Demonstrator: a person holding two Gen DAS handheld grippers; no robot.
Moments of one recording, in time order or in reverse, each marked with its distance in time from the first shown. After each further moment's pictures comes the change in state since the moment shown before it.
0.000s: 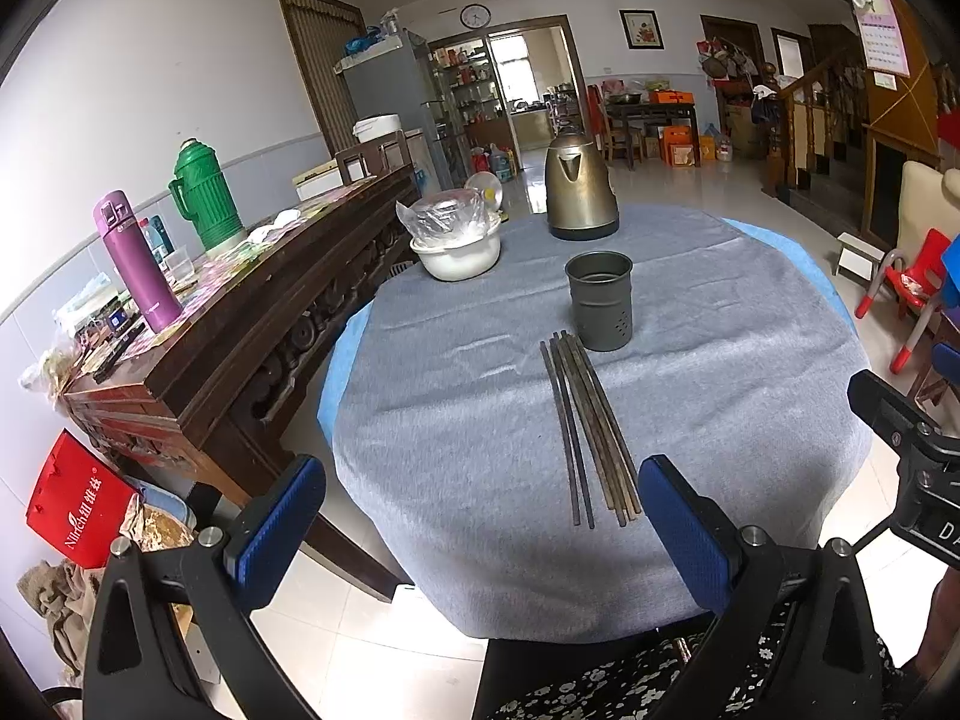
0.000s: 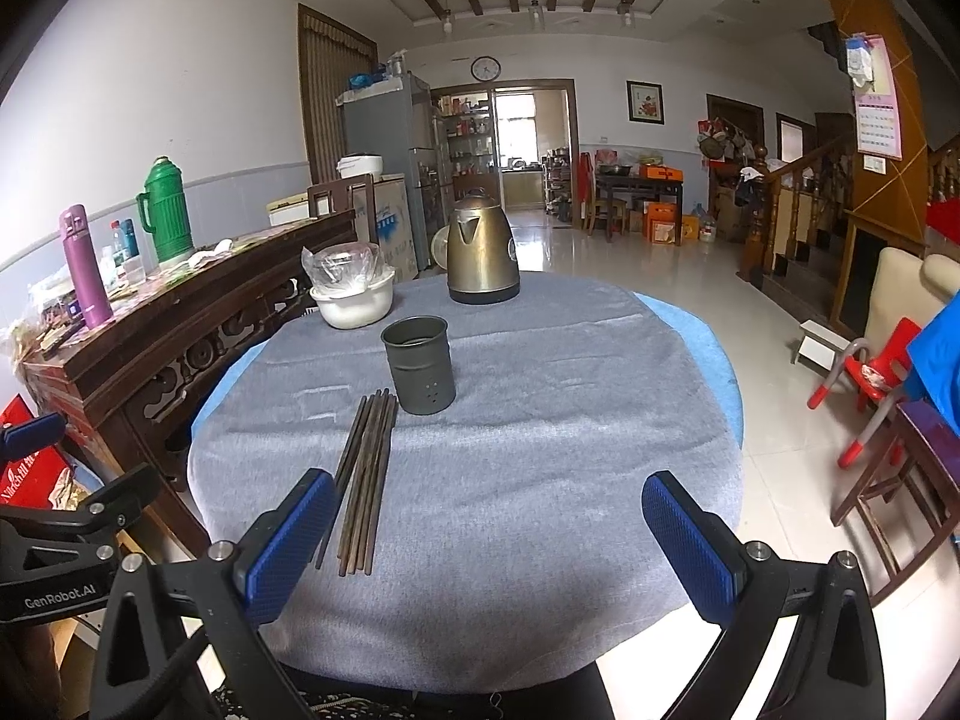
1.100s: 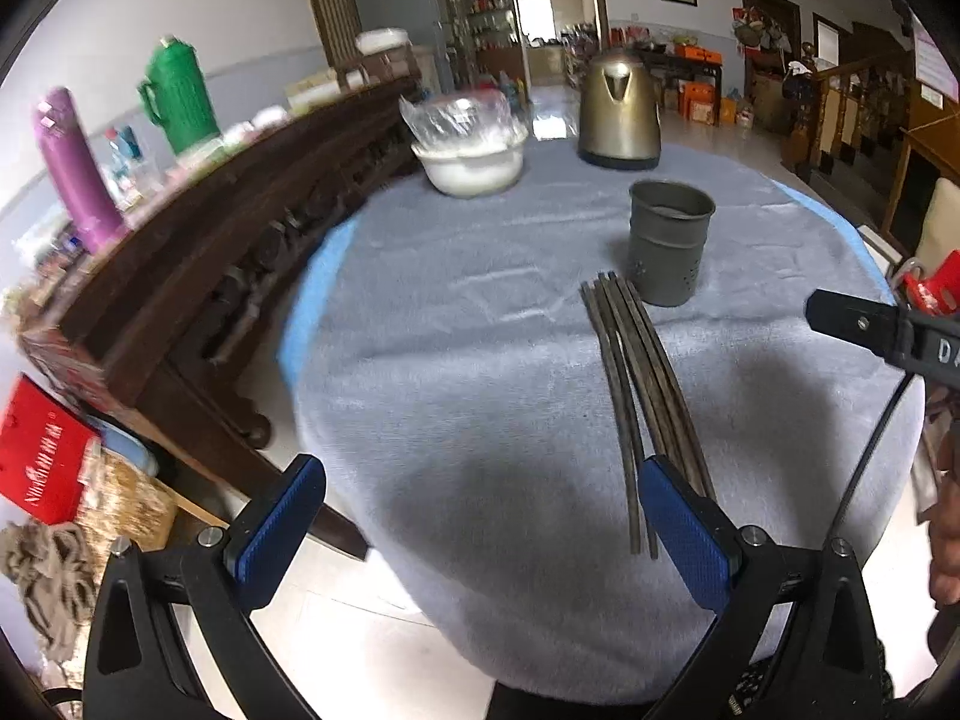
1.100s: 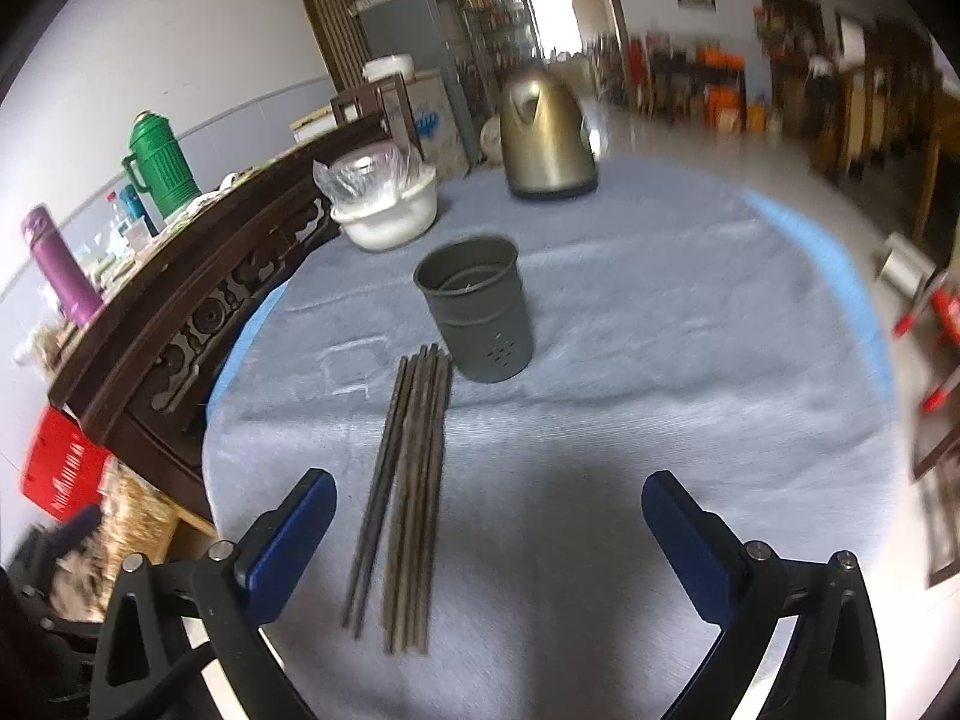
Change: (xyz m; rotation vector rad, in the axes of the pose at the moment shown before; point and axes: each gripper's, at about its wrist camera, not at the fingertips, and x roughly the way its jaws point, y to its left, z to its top) left arm 0.132 0.041 0.005 -0.106 0.214 -0.084; right arm 0.182 0.021 0.042 0.100 0.326 0.217
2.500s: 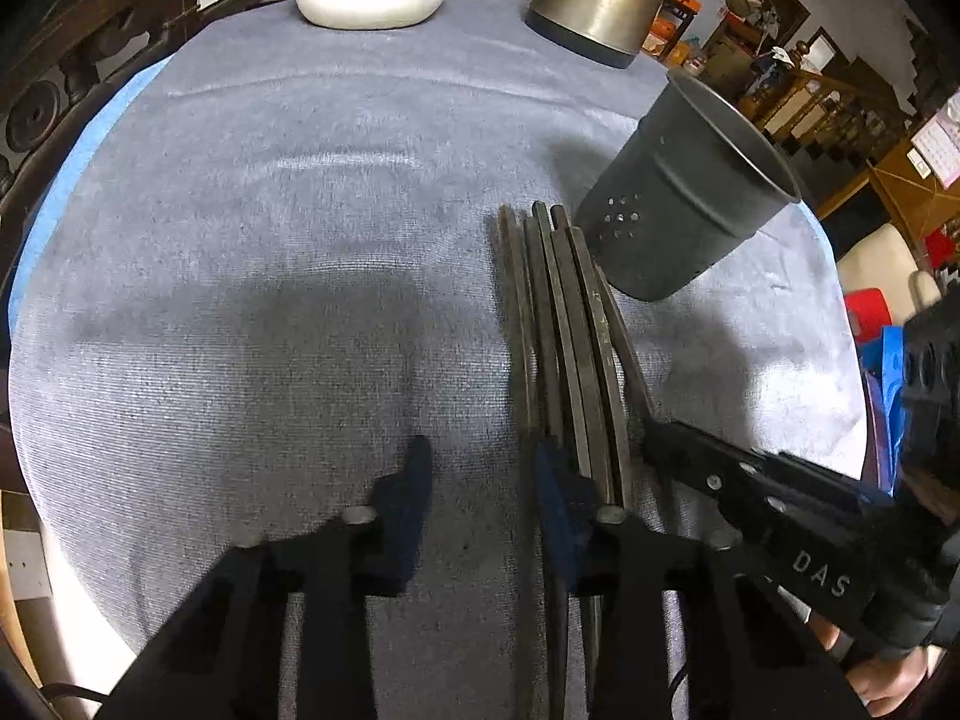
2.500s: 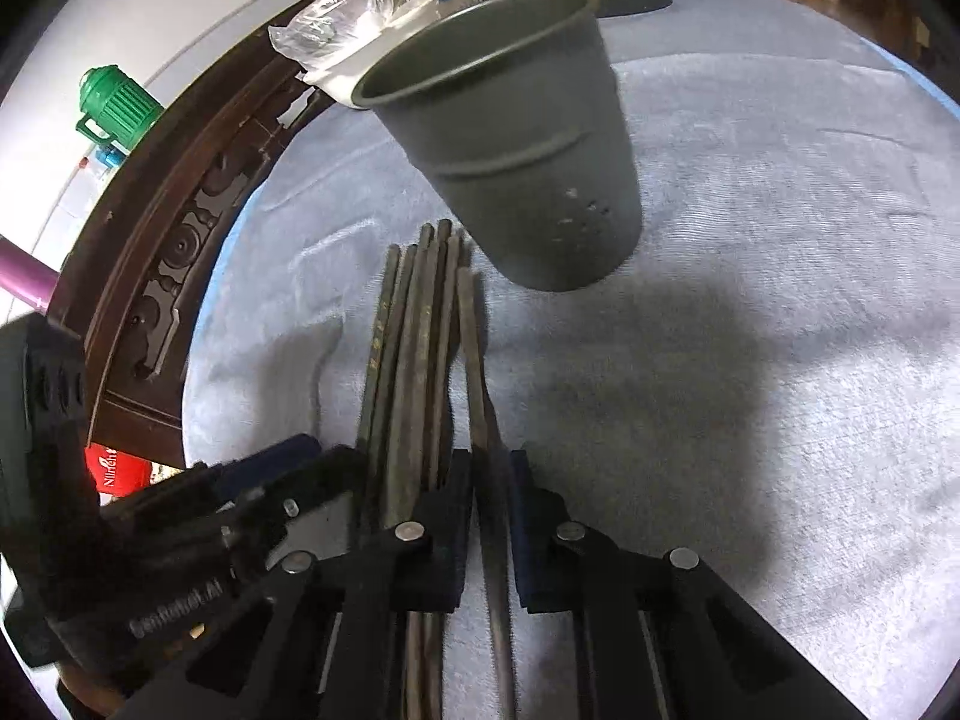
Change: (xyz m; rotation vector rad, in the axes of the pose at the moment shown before) left arm 0.160 -0.011 0.057 -0.143 0.343 -0.381; right arm 0.150 0.006 0.010 0.039 0.335 0.113
